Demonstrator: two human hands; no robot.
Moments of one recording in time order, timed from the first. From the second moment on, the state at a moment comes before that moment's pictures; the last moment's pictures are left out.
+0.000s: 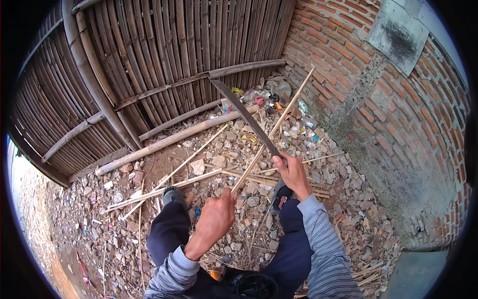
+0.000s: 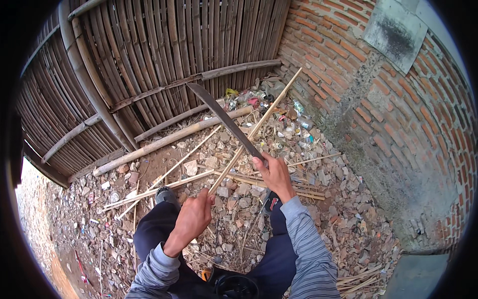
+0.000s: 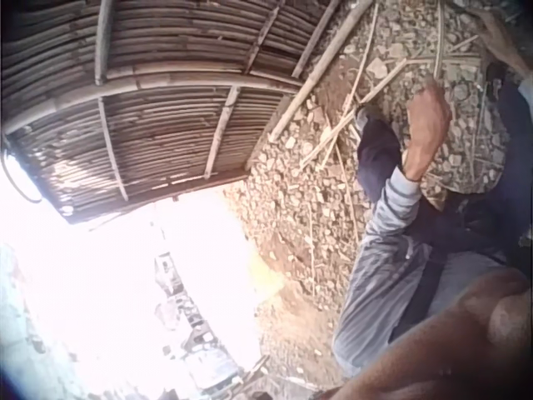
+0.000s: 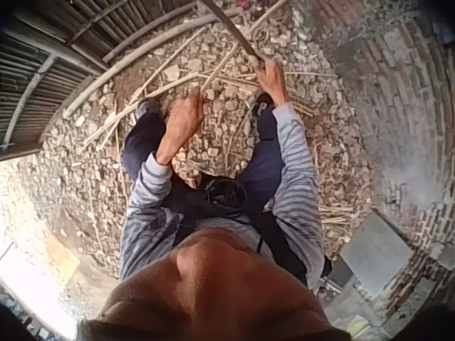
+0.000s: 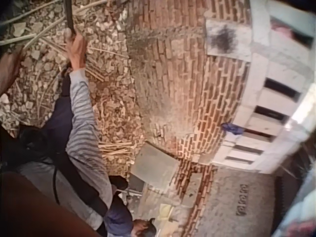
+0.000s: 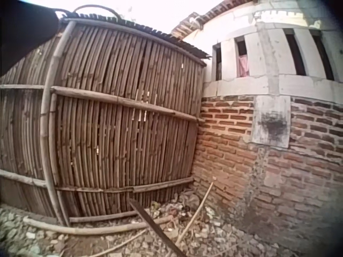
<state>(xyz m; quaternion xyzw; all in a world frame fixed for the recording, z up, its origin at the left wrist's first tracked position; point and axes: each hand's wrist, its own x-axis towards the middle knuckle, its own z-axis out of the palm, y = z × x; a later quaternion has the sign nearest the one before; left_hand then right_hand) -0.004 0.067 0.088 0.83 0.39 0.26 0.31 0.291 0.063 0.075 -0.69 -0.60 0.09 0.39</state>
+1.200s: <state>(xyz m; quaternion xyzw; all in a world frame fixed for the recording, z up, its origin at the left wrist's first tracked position) -0.078 0.018 0.120 0.81 0.36 0.18 0.44 0.243 0.042 0.093 -0.45 -0.33 0.46 0.69</state>
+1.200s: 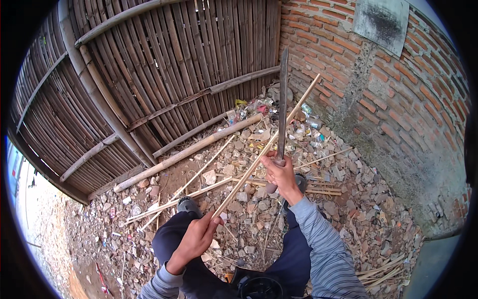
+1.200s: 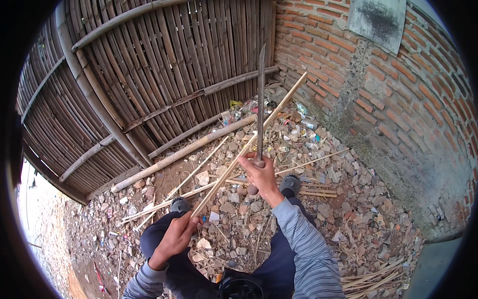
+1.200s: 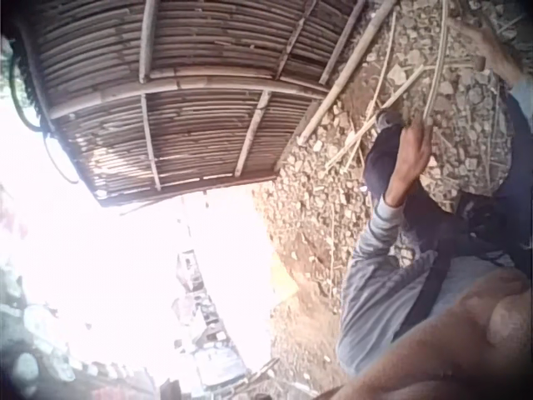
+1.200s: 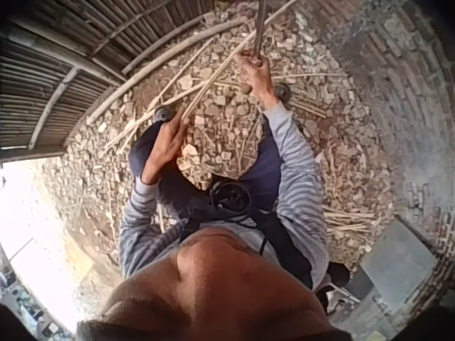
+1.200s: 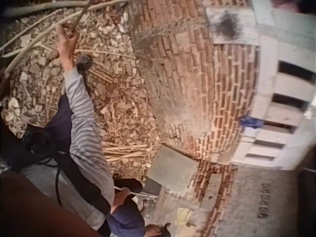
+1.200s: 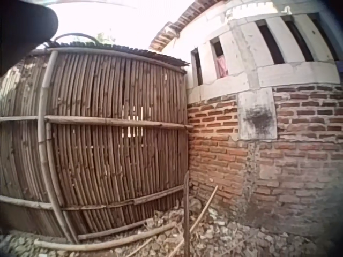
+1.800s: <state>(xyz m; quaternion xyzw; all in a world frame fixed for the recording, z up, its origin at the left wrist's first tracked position) -0.067 -0.048 0.260 0.90 0.36 0.22 0.15 0.246 0.037 0.086 -0.46 -0.31 0.41 0.72</state>
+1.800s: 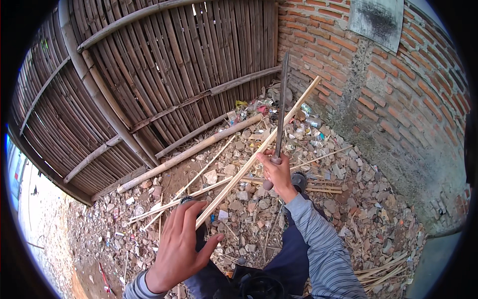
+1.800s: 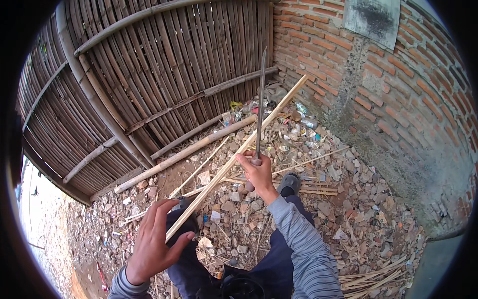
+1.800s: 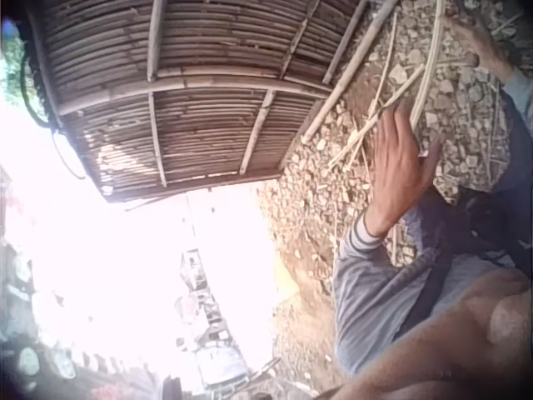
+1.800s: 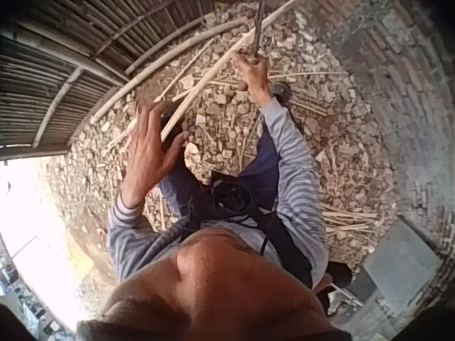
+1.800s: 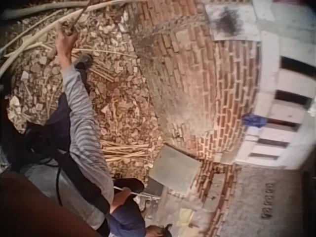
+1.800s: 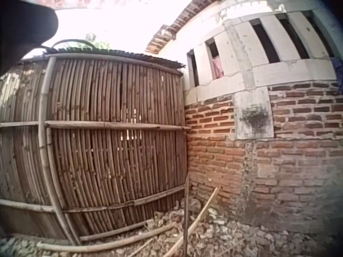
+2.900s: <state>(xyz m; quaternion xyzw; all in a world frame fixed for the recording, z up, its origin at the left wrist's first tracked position) 0.040 0.114 0.077 0.84 0.36 0.28 0.29 0.242 0.062 0.059 -0.70 -0.62 0.05 0.36</state>
